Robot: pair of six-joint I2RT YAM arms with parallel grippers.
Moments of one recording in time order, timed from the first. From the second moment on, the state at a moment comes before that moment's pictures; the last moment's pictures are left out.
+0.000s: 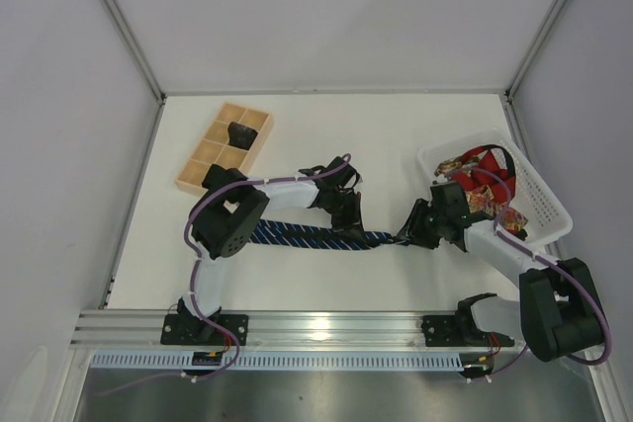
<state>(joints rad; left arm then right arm) -0.78 2.08 1.32 -0.37 0.53 -0.81 0.29 1.21 0.52 -0.30 -0.21 0.68</state>
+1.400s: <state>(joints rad) -0.78 2.01 1.37 -0.45 0.45 -0.73 0.58 1.20 0.79 -0.62 0.13 0.67</state>
